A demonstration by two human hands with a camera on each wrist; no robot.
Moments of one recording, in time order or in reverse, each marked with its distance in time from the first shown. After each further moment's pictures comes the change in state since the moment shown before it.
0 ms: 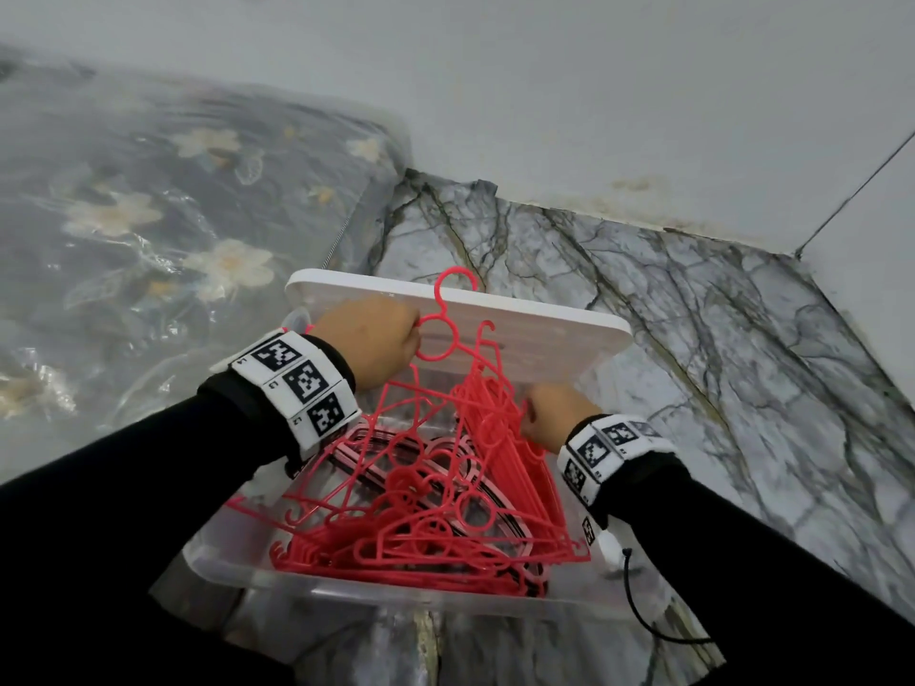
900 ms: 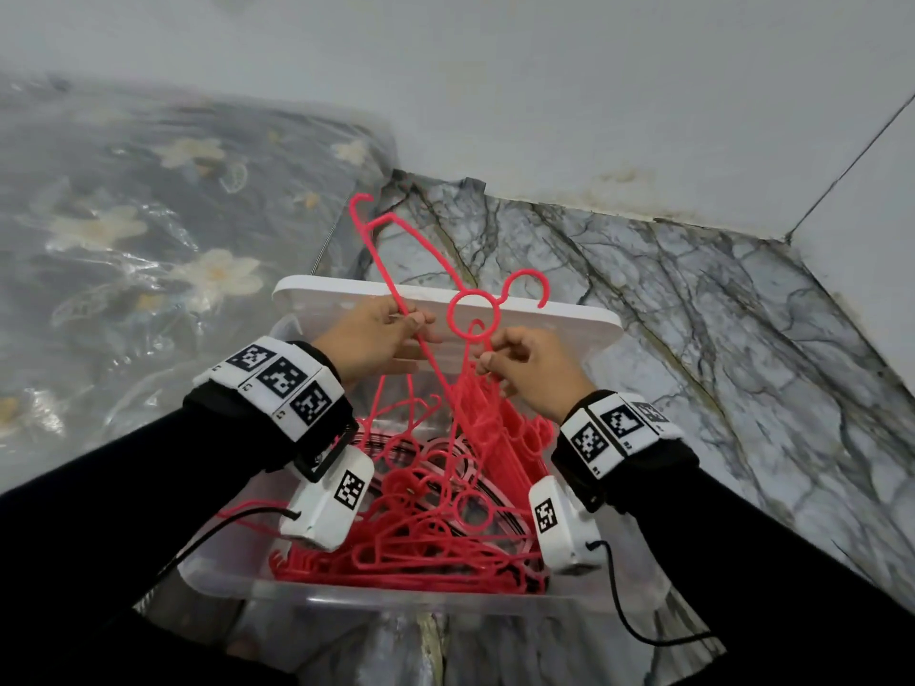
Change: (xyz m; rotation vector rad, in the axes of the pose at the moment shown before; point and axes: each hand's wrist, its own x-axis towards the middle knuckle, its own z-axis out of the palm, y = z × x) left_hand 0.003 0.018 0.007 -1.385 -0.136 -0.396; right_hand -0.010 -0.030 -0.029 0.921 0.237 -0.117
